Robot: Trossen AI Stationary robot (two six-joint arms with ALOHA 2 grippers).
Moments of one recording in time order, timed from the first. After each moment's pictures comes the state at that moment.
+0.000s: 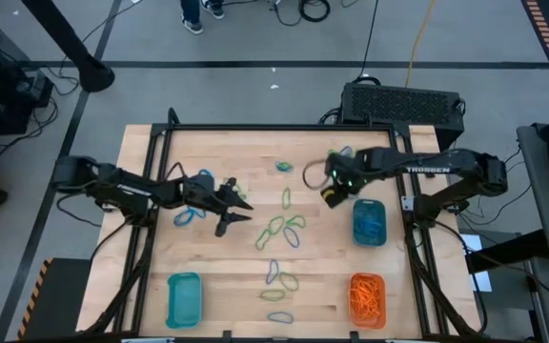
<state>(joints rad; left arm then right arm) 0.09 1.34 0.37 0.57 0.26 0.01 -0.23 1.38 1.02 -0.94 0.02 0.76</state>
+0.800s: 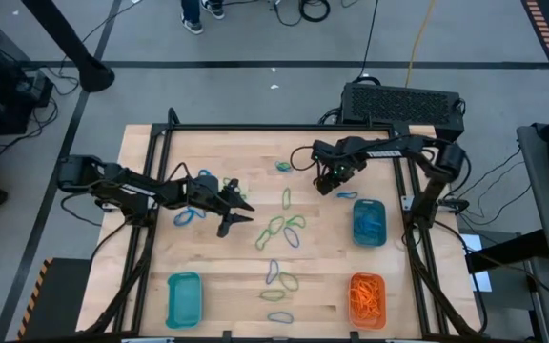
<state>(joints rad) 0.09 1.39 0.38 0.57 0.26 0.01 -0.47 1.76 1.02 -0.78 0.05 0.52</state>
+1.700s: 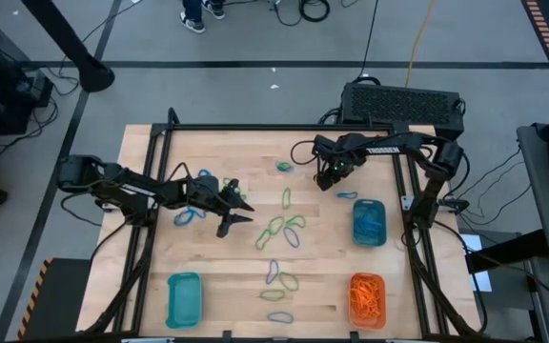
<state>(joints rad) 0.09 1.39 0.38 0.56 0.26 0.03 -0.52 1.79 1.02 -0.74 0.08 0.46</state>
